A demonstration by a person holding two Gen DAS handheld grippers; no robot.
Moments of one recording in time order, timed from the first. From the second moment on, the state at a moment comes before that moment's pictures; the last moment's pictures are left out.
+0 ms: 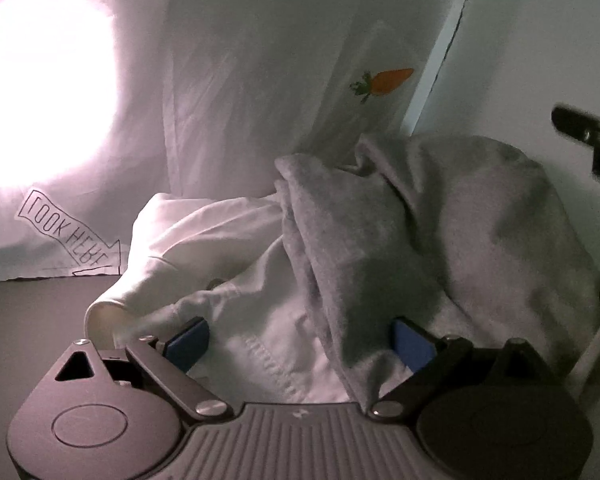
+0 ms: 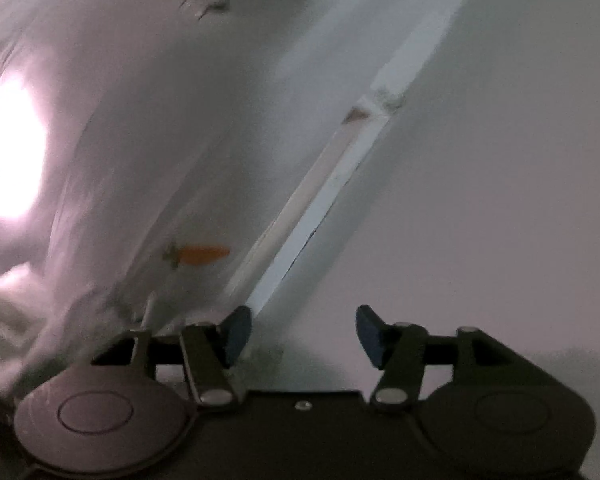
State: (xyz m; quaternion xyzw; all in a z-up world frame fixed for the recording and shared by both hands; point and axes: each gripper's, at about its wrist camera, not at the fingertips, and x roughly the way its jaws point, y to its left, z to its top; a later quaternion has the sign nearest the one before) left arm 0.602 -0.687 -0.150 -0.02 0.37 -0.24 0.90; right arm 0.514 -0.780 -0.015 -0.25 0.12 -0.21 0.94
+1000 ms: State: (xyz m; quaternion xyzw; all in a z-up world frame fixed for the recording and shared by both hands) left arm 0.354 -0.465 0.000 -0.04 0.20 -0.16 0.96; right arm 0.337 -0.653 0.021 -0.01 0.23 -0.08 0.97
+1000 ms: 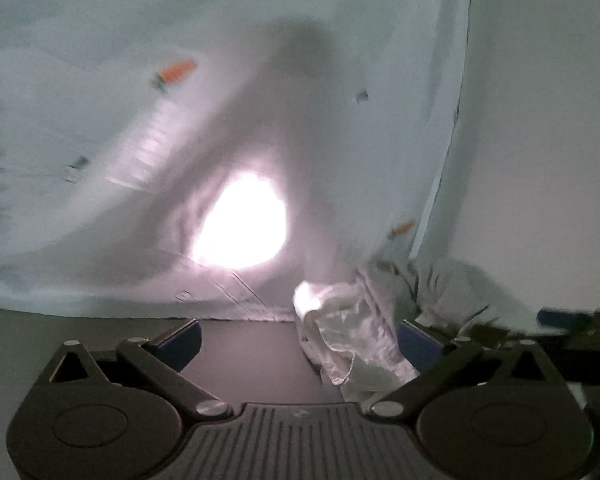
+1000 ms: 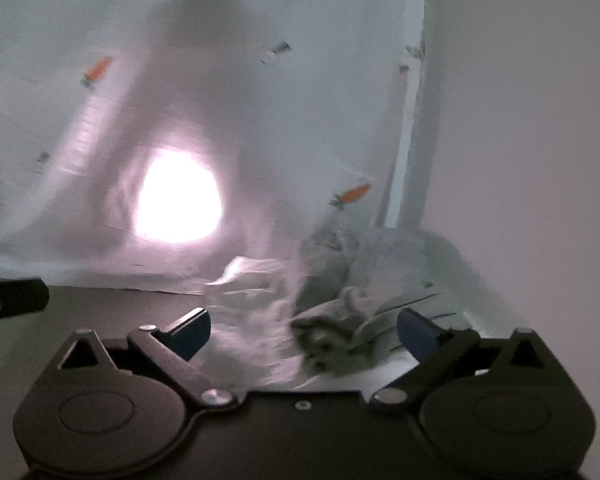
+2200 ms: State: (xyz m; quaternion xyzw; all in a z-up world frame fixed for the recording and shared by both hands) left arm 0.035 -0.083 0.026 -0.02 0.23 -0.05 0.97; right arm 0.048 -0.244 0.012 -0.01 0.26 0.02 0.97
